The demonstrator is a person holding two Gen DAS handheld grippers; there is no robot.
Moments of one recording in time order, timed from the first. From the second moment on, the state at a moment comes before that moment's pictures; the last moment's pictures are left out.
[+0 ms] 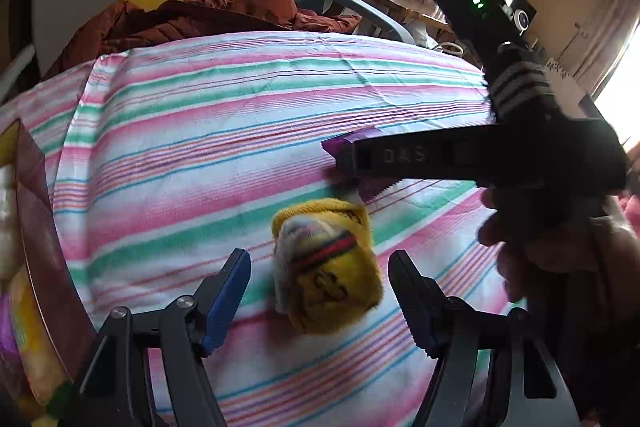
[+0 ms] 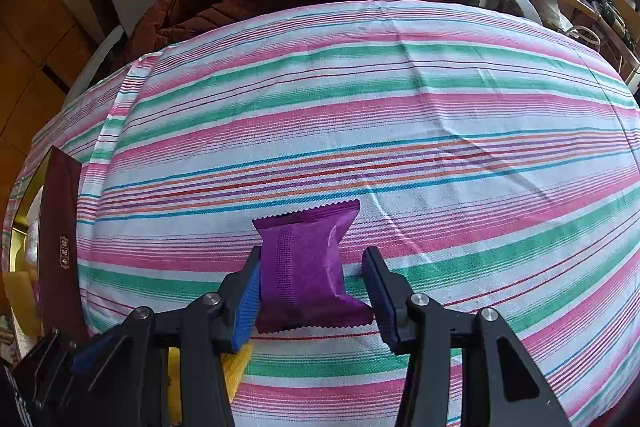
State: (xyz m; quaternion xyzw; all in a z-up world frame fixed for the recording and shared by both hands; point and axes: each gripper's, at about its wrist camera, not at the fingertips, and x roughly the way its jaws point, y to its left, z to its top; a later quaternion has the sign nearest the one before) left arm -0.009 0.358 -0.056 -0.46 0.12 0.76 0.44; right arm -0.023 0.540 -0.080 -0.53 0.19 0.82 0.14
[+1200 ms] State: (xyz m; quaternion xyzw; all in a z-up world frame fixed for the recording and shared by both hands) left arm 0.005 0.374 -0.084 -0.41 0.16 0.79 0.43; right arm -0.026 0.529 -0.084 -0.55 0.12 0.81 0.16
